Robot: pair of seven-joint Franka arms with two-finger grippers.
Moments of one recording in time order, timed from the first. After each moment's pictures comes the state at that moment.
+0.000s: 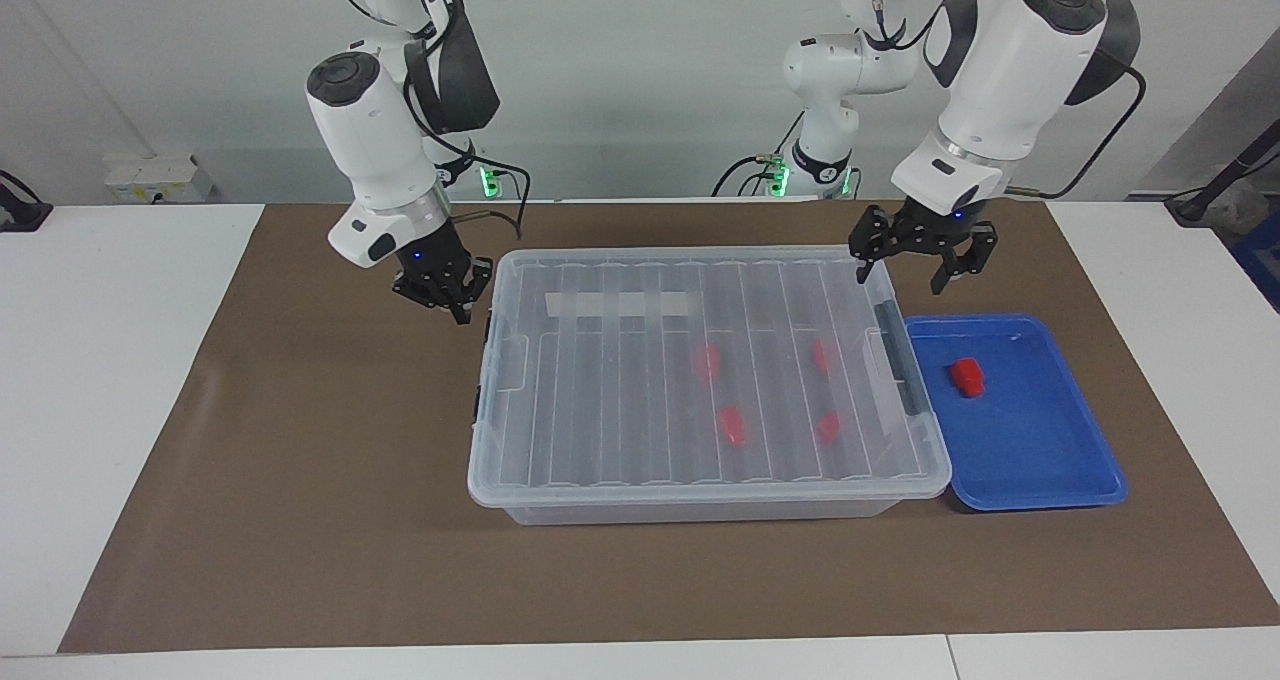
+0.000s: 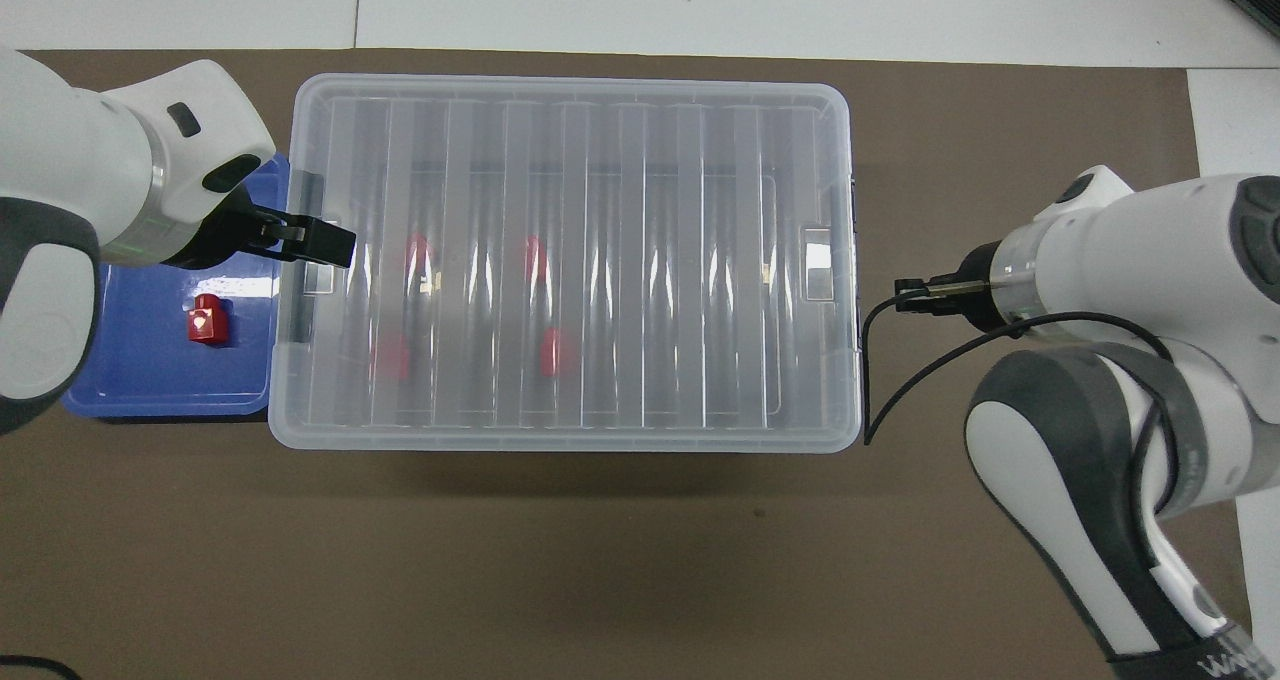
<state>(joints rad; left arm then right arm) -0.04 0.06 -0.21 -1.63 -0.04 1.78 -0.01 0.15 -0.04 0.01 -1.97 0.11 2.05 0.11</state>
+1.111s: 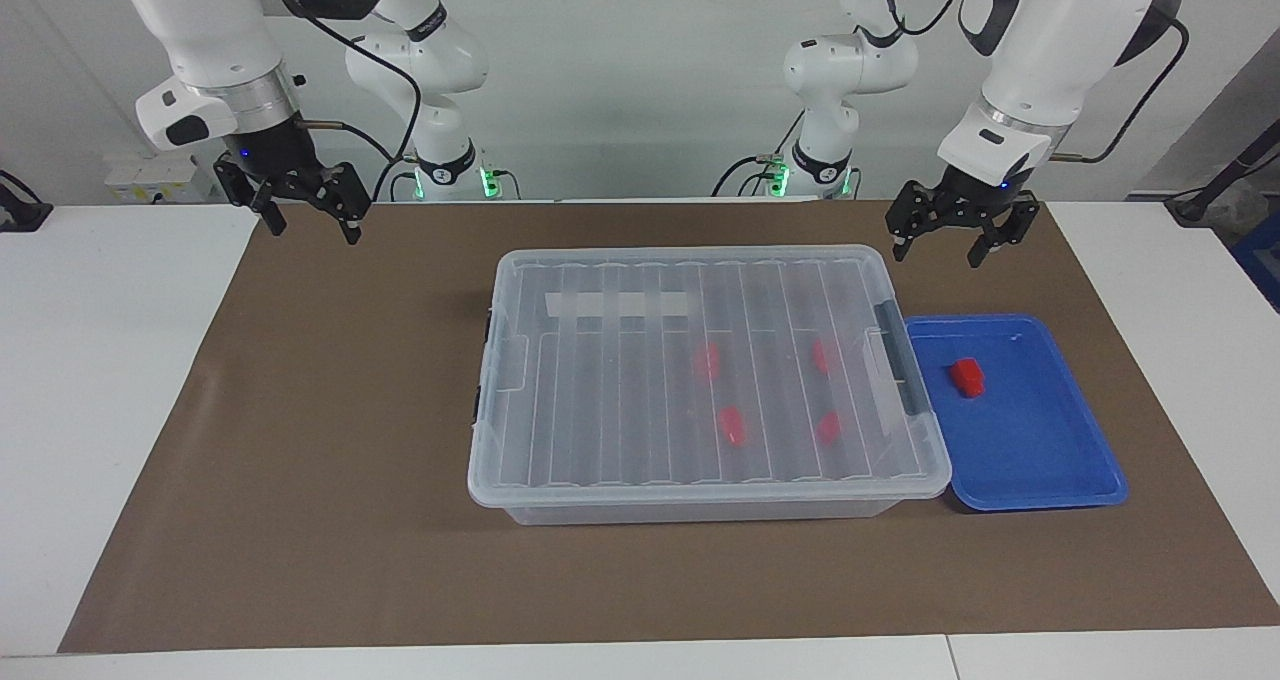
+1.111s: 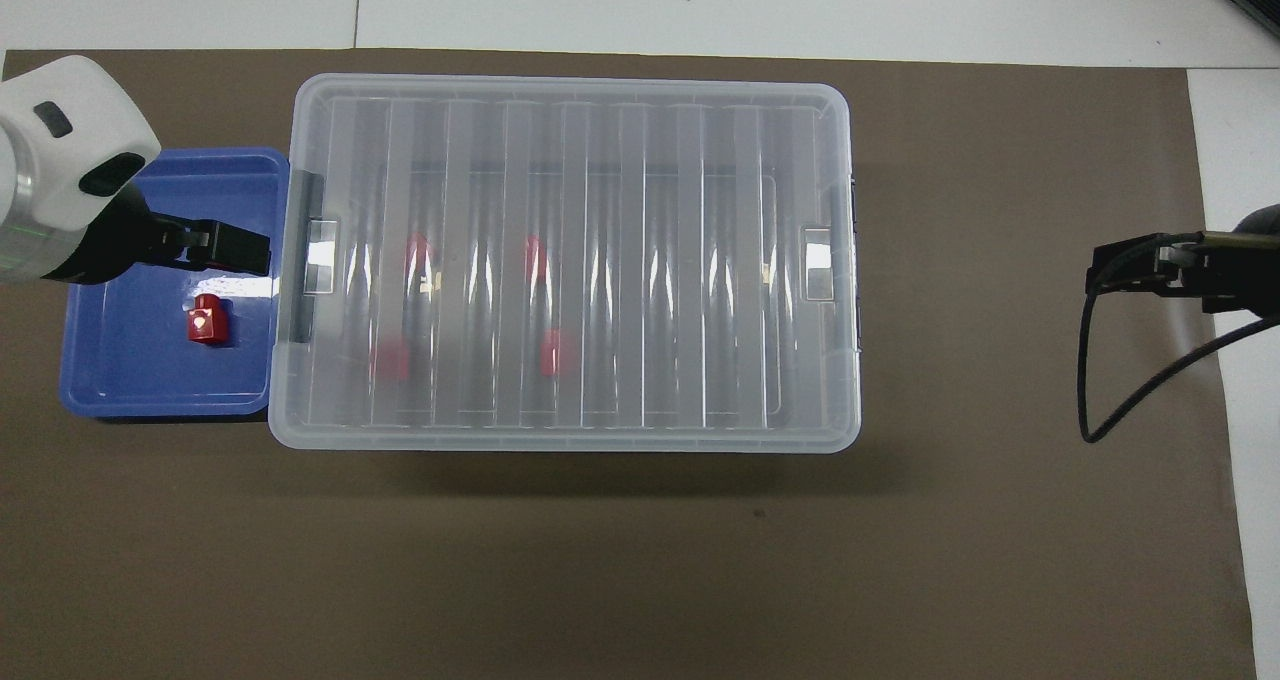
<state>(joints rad) 0.02 -0.01 -0.19 -1.64 -0.03 1.71 0.00 0.02 -0.06 0.00 -1.62 -0.03 1.63 0.20</state>
